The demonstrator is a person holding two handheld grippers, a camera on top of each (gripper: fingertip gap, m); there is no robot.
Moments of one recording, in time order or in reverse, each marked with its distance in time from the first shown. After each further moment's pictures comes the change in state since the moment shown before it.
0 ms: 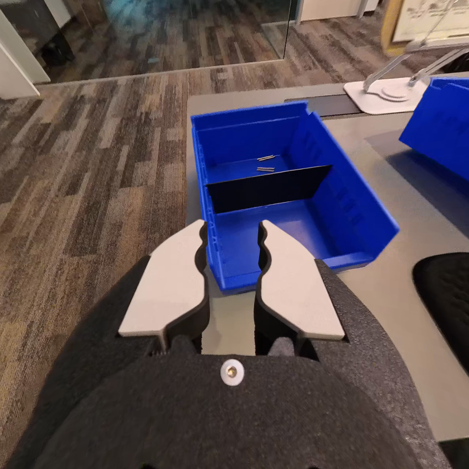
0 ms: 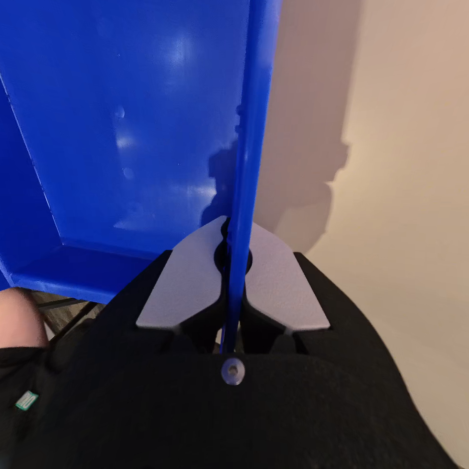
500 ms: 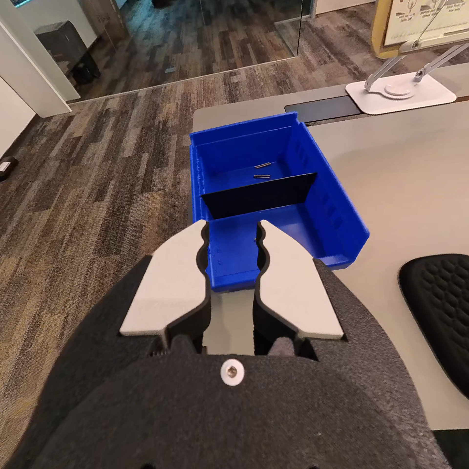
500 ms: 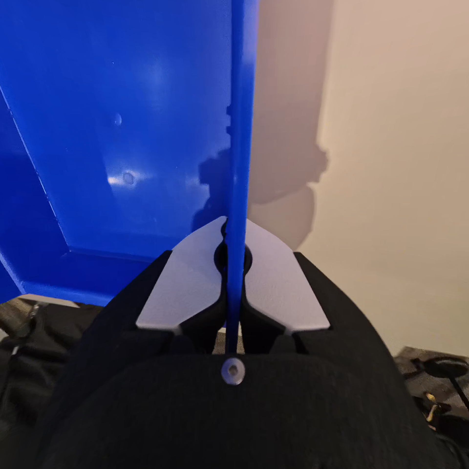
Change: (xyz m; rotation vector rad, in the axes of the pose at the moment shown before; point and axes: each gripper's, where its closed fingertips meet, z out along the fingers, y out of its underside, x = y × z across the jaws) left arm 0.030 -0.023 -0.019 -0.018 -0.079 0.065; right arm 0.290 0.135 -0.097 0.061 0.145 0.270
